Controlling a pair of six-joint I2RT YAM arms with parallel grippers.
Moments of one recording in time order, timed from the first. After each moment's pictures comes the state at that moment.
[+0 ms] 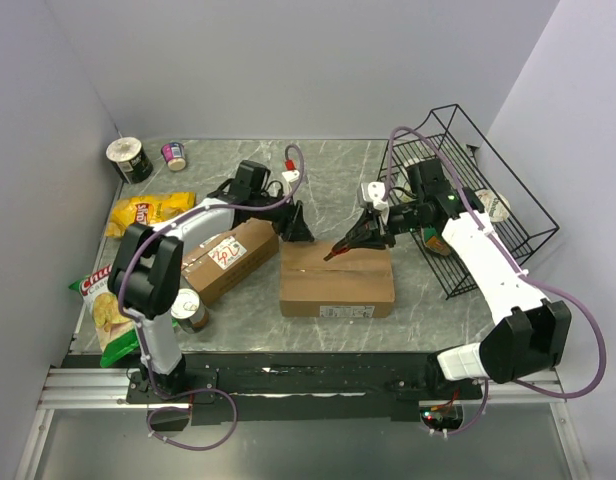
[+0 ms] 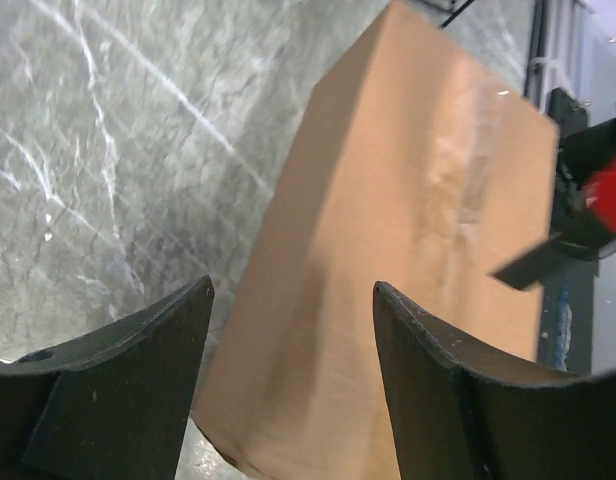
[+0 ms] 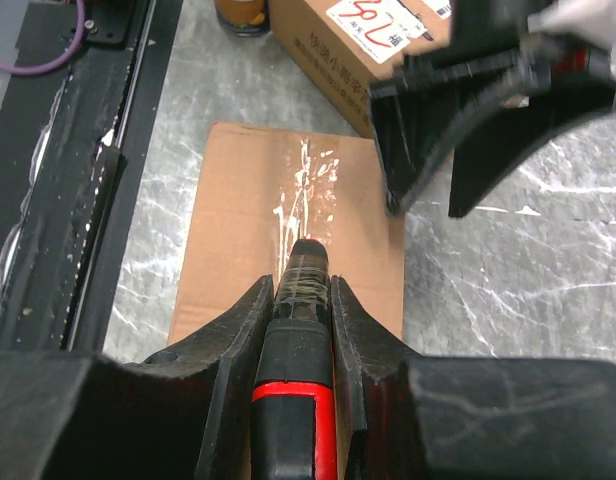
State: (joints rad) left arm -0.44 1.82 1.30 -0.18 0.91 0.11; right arm 0.26 1.37 1.30 -0.94 -1.11 -1.09
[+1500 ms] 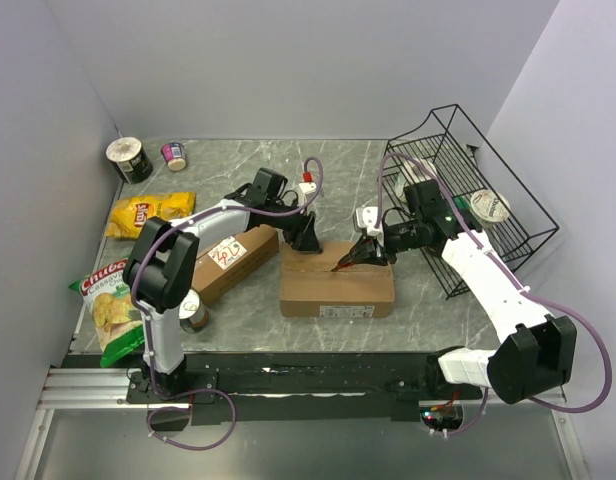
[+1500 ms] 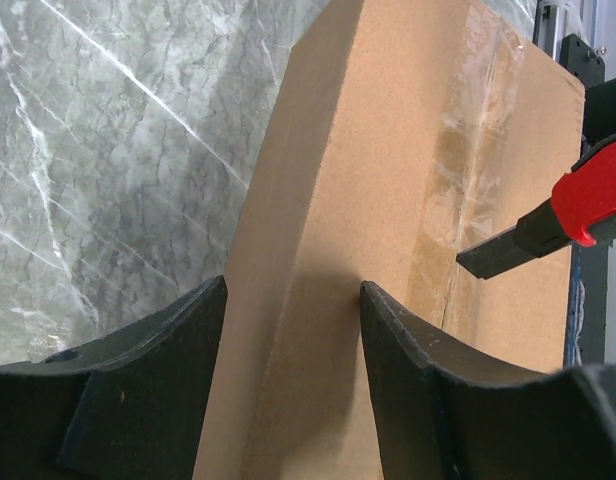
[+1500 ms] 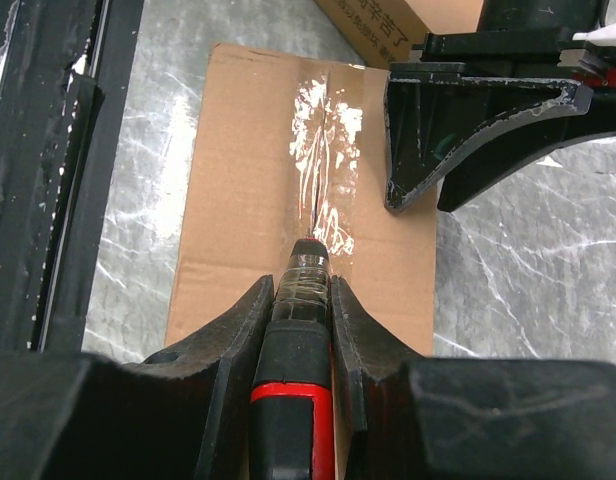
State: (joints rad) left arm -0.52 1.93 1.36 -0.24 0.89 0.18; right arm 0.29 1.26 1.11 -0.88 -0.98 -1.14
